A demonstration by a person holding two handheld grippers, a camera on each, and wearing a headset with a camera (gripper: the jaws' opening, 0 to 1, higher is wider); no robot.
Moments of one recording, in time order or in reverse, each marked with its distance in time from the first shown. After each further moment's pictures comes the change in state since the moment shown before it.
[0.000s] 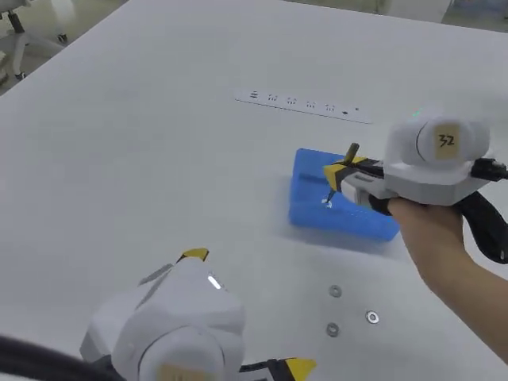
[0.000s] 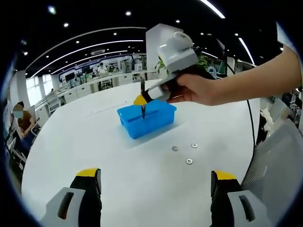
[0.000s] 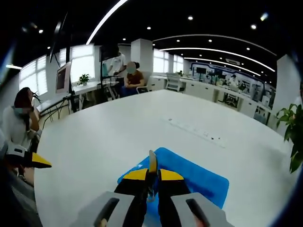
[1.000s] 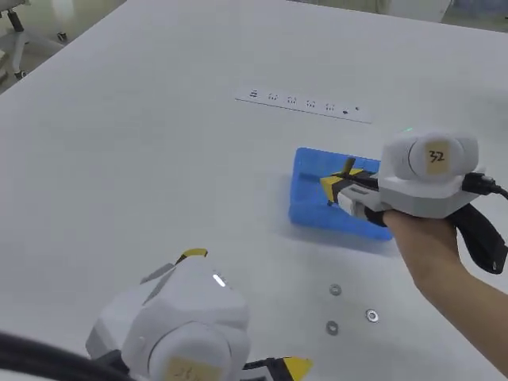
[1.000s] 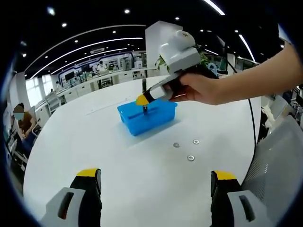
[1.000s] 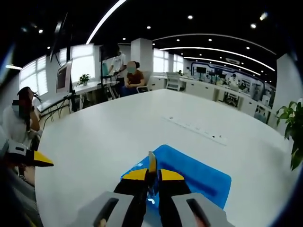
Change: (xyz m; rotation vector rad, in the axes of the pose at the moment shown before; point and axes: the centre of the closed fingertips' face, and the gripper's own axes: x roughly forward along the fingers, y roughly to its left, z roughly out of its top) left arm 0.003 0.002 -0.006 0.017 0.027 0.011; right arm -0.010 0.002 0.005 0.009 -0.022 0.005
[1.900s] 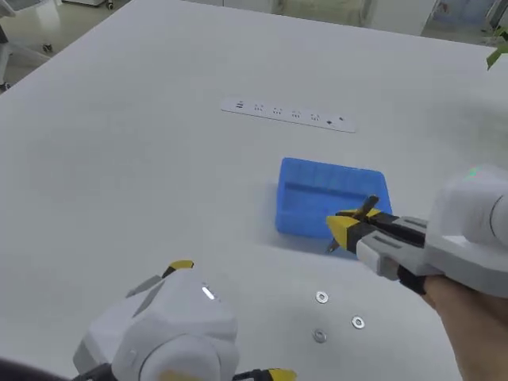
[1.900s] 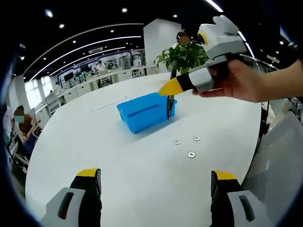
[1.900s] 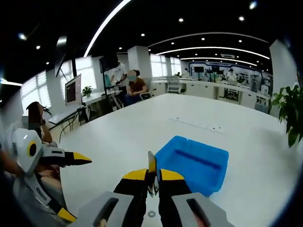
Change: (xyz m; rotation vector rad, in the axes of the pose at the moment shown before) left arm 0.001 0.000 -0.006 0.022 0.026 0.006; right arm -0.074 0.047 -0.024 0.104 -0.020 0.045
